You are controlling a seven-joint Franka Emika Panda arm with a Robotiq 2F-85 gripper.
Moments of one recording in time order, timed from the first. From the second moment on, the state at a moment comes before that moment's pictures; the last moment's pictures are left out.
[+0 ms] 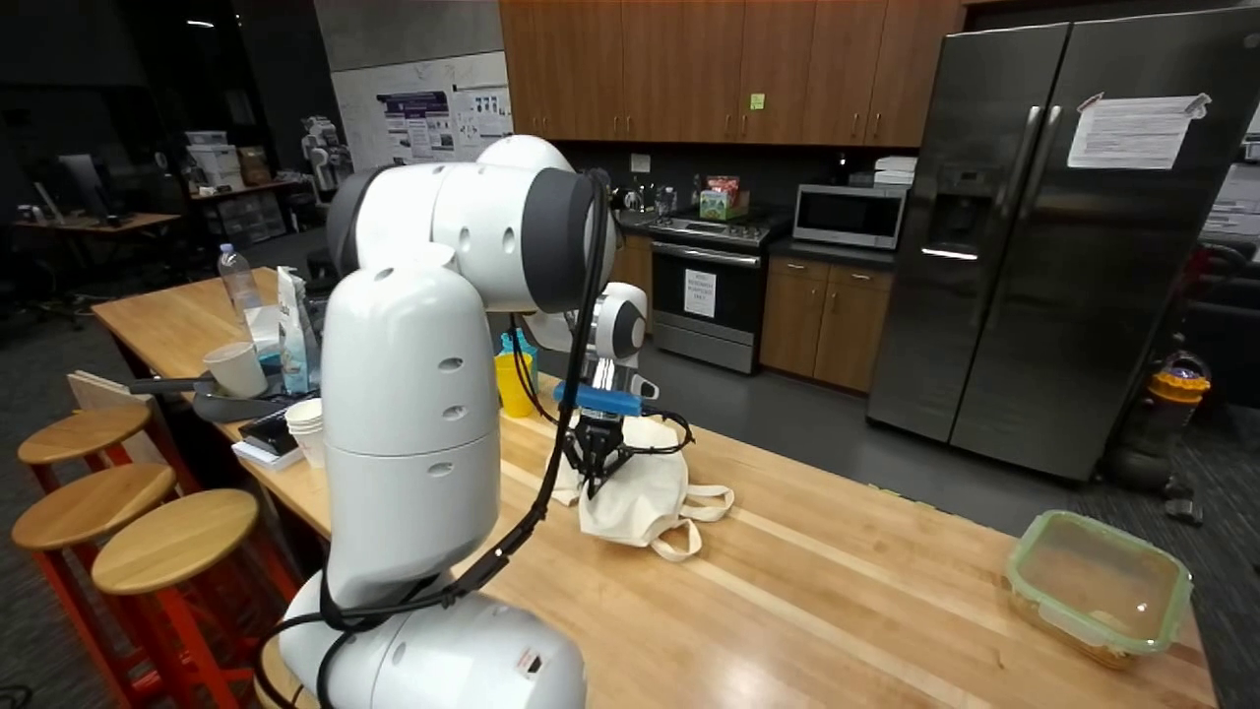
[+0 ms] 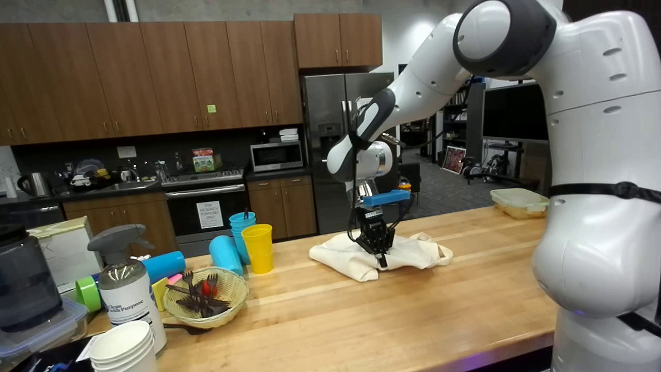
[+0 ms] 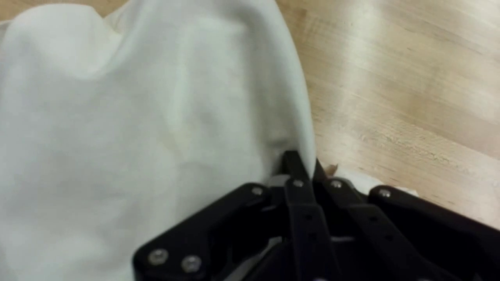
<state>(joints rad) 0.16 0.20 0.17 -2.12 0.07 1.82 -0.02</state>
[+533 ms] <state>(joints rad) 0.15 0.26 0.13 -2.11 0.15 1.78 0.07</state>
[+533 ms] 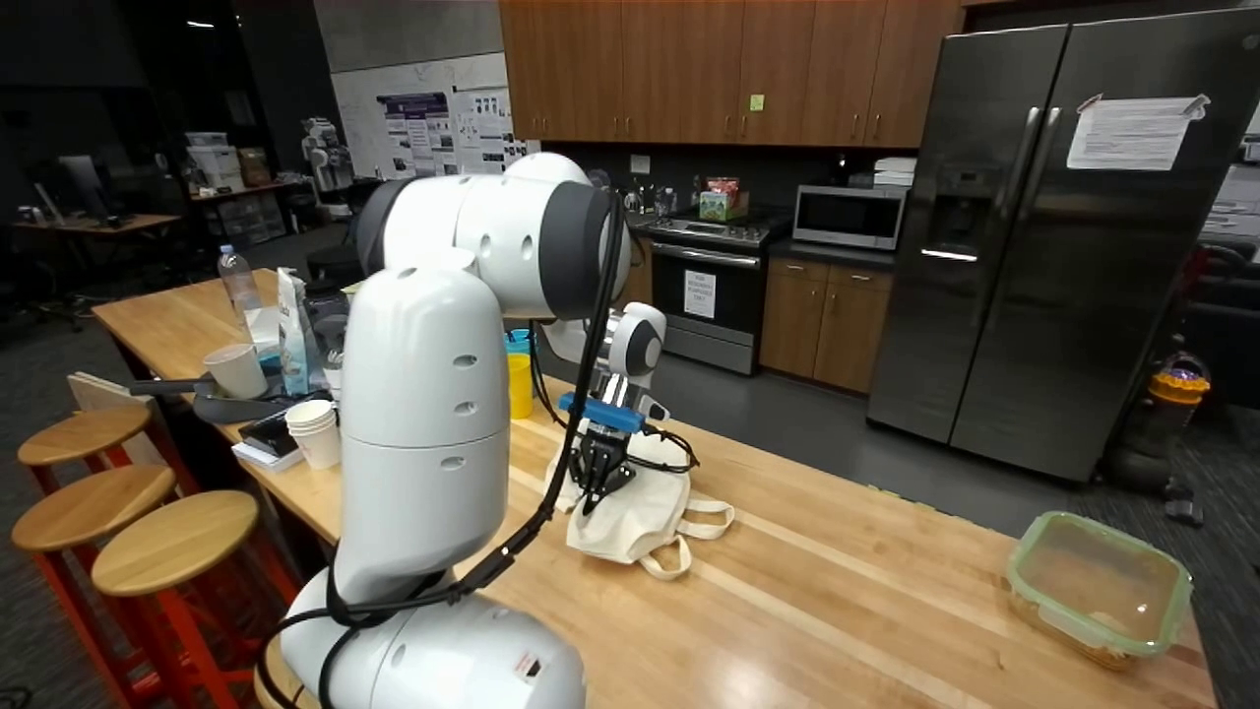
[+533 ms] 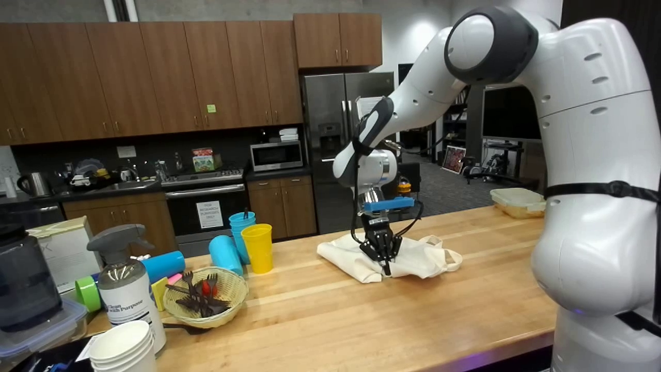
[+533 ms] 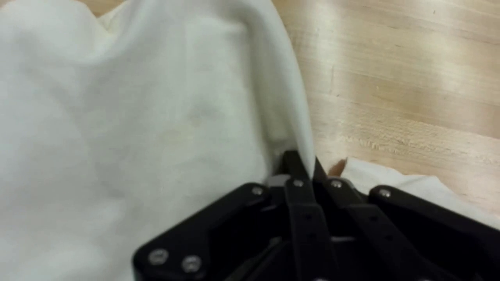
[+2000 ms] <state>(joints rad) 0.13 0.33 0.07 -2.10 0.27 1.59 0.23</state>
